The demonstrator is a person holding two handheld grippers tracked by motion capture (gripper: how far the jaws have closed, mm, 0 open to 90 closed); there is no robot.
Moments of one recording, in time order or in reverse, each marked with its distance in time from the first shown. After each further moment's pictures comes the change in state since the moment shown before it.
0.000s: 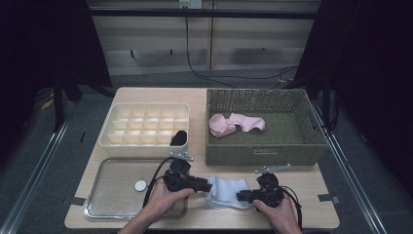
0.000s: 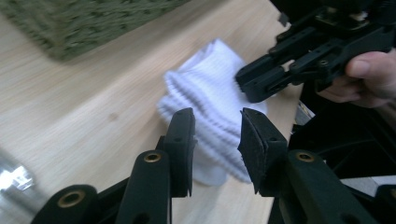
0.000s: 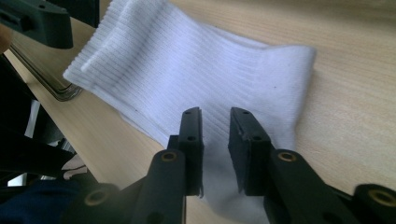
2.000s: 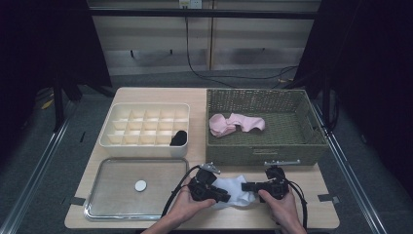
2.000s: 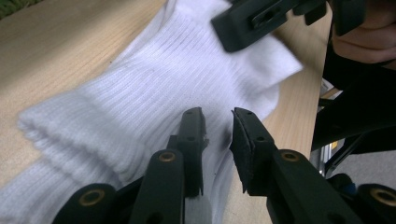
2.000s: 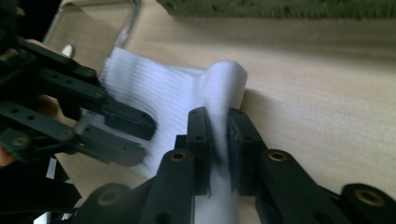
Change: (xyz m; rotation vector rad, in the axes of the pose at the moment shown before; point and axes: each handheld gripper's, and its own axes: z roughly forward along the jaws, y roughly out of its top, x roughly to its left) left arm -0.017 -0.001 0.067 0.098 0.025 0.068; right arm -0.026 0.008 -0.005 -0.090 0.033 0.130
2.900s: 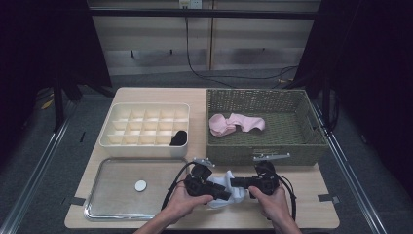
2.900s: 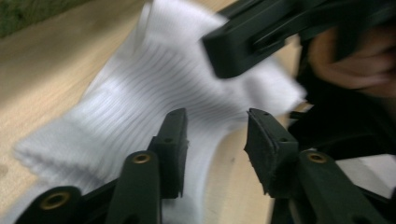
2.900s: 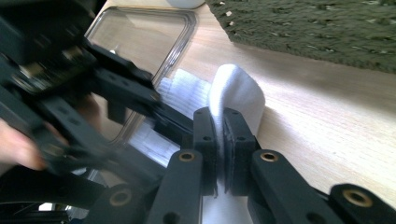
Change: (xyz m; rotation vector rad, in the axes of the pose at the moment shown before) left arm 0.006 0.007 -0.022 -0.064 -0.109 -0.037; right arm 0.036 0.019 0.006 -0.017 0.074 -0.101
